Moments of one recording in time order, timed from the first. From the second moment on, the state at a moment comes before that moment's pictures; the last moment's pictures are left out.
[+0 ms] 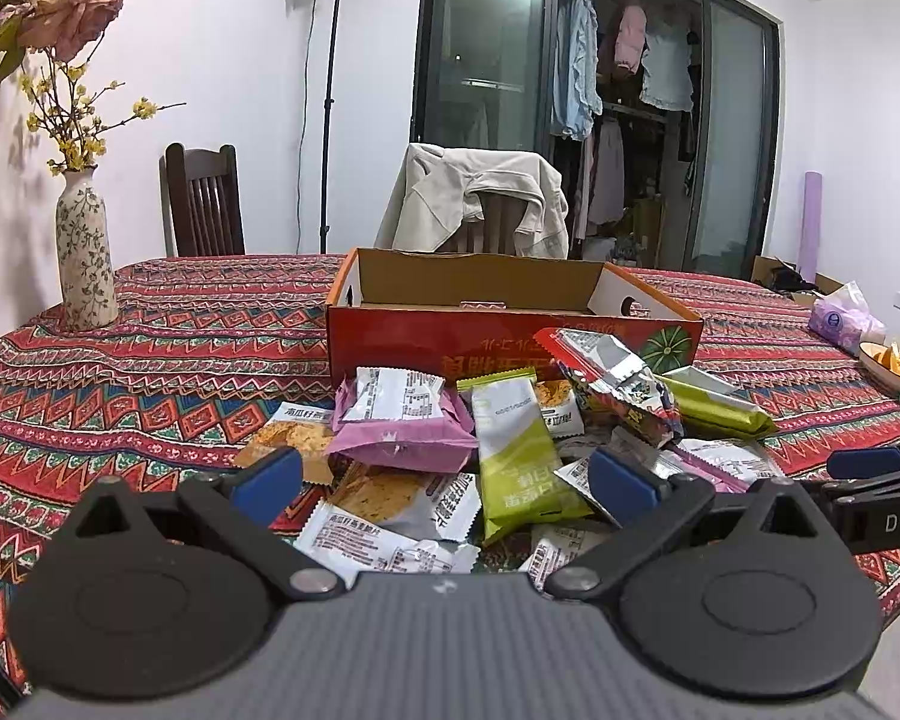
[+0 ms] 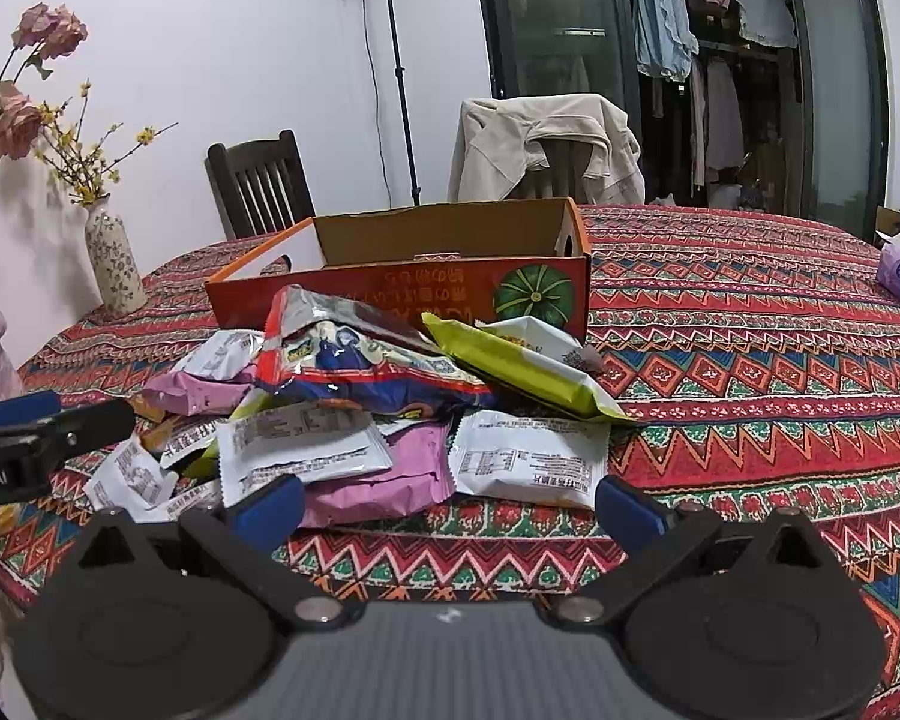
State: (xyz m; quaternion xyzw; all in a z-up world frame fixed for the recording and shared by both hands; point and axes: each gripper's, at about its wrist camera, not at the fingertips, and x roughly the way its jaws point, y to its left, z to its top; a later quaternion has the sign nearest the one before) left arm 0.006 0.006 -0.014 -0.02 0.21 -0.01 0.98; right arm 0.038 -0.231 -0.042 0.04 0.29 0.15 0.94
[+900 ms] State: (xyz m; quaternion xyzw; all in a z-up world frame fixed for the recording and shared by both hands) left arm 0.009 0.020 -0.014 -0.04 0.20 -0.01 0.98; right arm 0.053 -0.198 -0.048 0.02 0.25 0.23 0.94
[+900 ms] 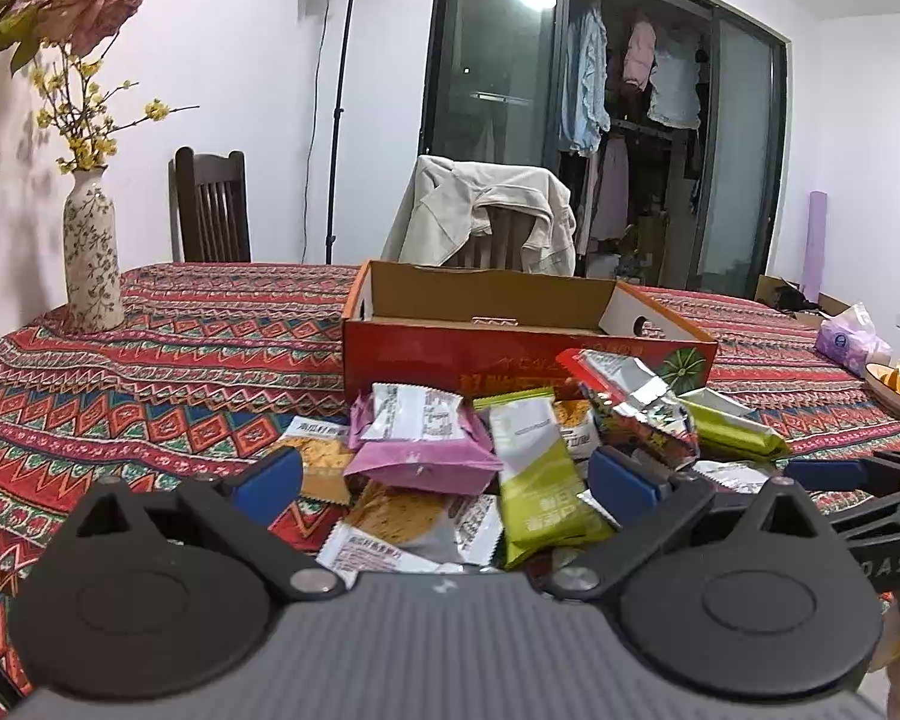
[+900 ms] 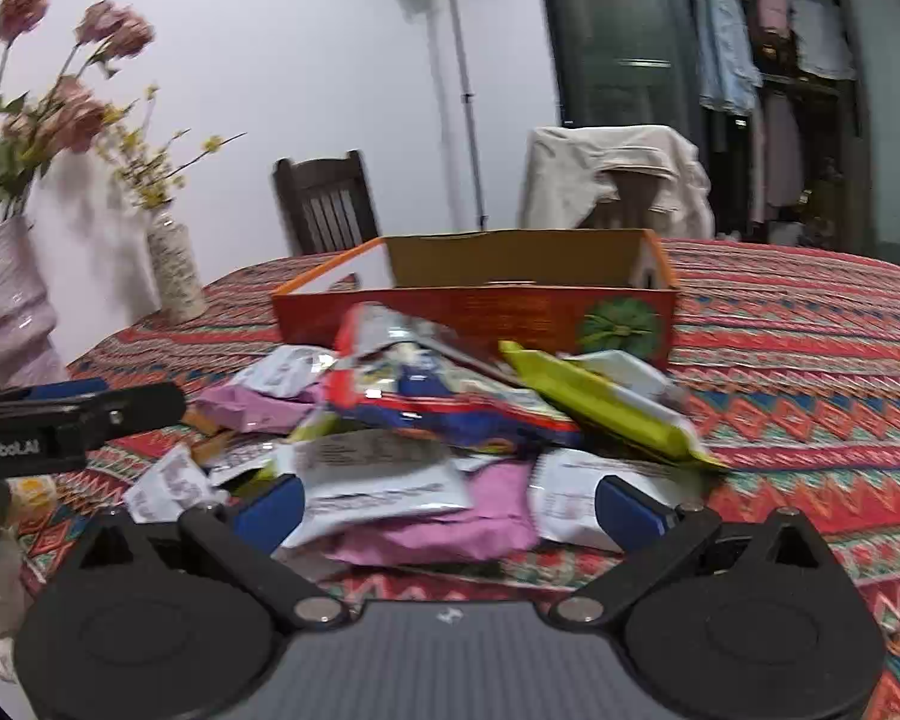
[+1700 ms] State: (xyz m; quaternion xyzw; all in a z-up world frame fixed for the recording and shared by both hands) left arm 0.016 0.057 -0.027 -0.07 0.22 0.02 0.97; right arm 0.073 -0.157 -0.062 -0.01 0.26 0.24 0.94
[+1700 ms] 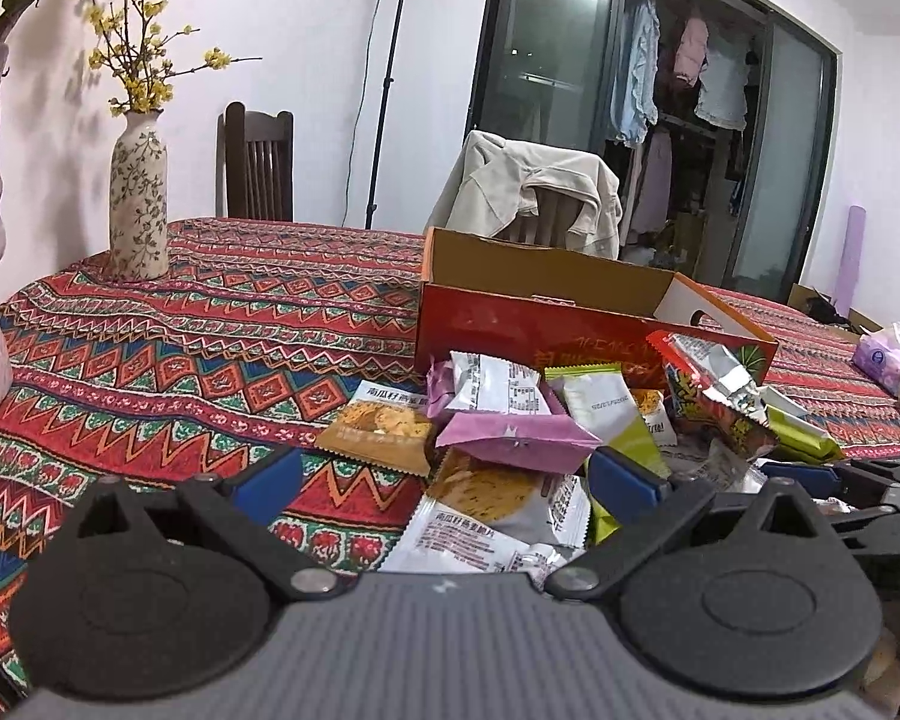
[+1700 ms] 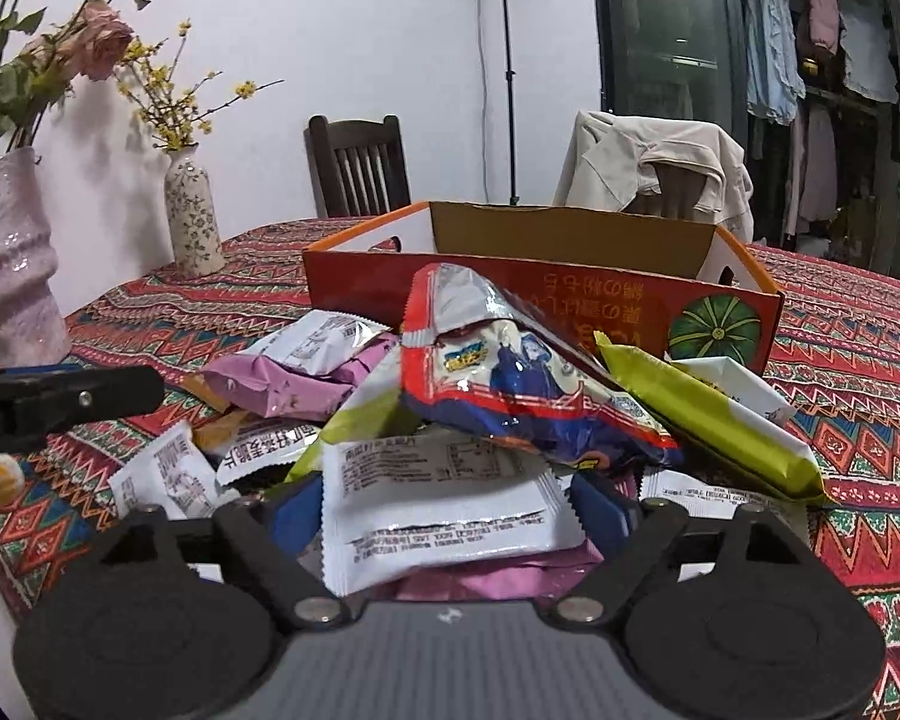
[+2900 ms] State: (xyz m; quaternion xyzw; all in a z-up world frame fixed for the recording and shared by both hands) left arm 0.056 0.026 -0.057 0.00 0.36 0.02 0.93; right arm 0.027 -0.212 -0.057 0.02 0.22 0.24 0.94
